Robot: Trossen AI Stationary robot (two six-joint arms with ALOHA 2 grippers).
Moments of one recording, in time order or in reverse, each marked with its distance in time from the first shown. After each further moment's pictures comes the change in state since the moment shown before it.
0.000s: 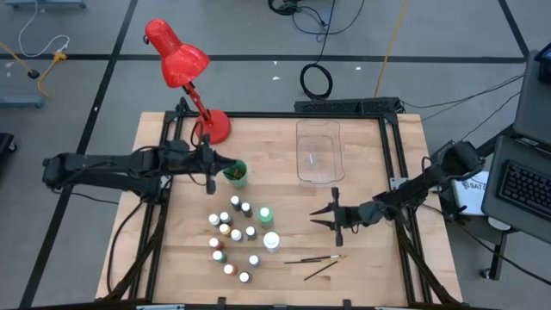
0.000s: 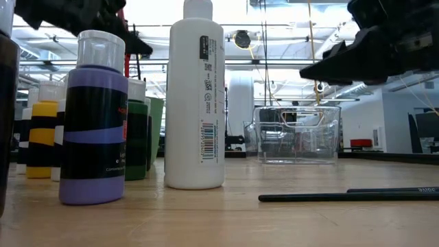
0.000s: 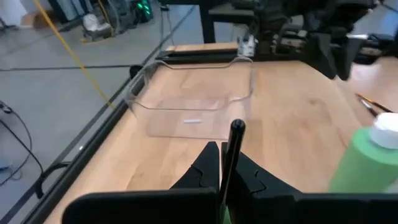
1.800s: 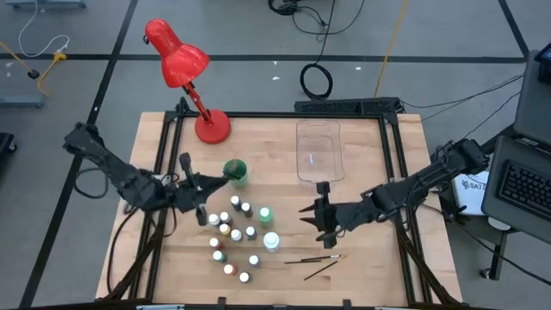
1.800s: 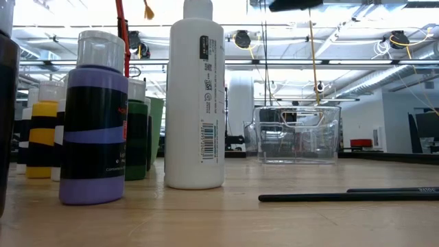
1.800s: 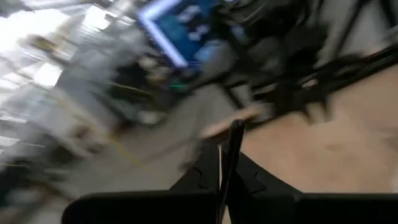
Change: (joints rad) left arm -0.726 0.172 0.414 -0.044 -0.758 0.419; right arm -0.017 -0.078 0.655 -1.073 -0.001 -0.033
